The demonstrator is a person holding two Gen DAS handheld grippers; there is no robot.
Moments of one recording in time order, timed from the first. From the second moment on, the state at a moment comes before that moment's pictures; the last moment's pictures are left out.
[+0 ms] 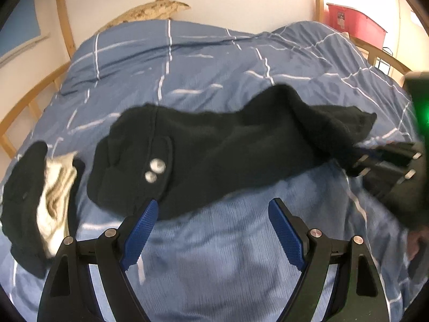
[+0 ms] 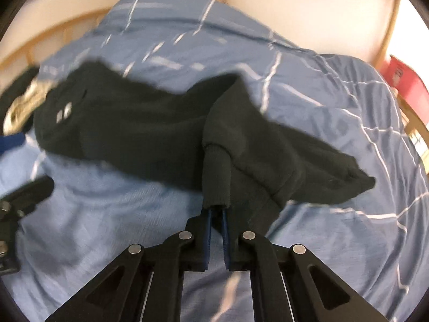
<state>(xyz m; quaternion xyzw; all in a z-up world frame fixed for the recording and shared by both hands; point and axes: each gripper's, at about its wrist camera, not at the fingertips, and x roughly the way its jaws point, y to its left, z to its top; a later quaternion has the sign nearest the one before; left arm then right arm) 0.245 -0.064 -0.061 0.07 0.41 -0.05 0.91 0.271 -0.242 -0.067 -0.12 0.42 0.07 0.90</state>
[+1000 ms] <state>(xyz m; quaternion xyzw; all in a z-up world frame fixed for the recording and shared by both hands) 0.336 -0.167 -0.056 0.09 0.40 -0.08 0.91 0.424 -0.424 -0.037 0.02 0.50 -0.13 0.85</state>
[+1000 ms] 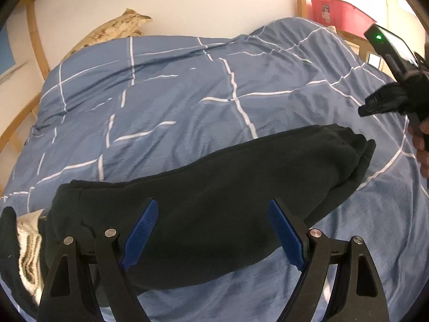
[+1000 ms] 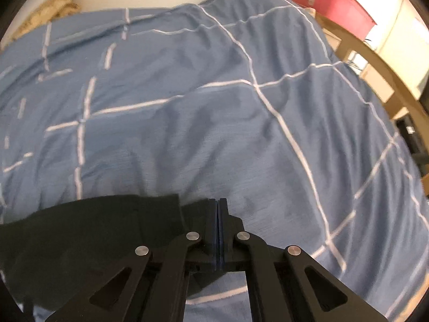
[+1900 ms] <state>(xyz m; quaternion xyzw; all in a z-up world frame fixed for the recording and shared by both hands) 0.348 -0.203 -0.057 0.13 0.39 -0.09 0.91 0.390 -0.457 -0.101 0.27 0.50 -0.03 0.82</state>
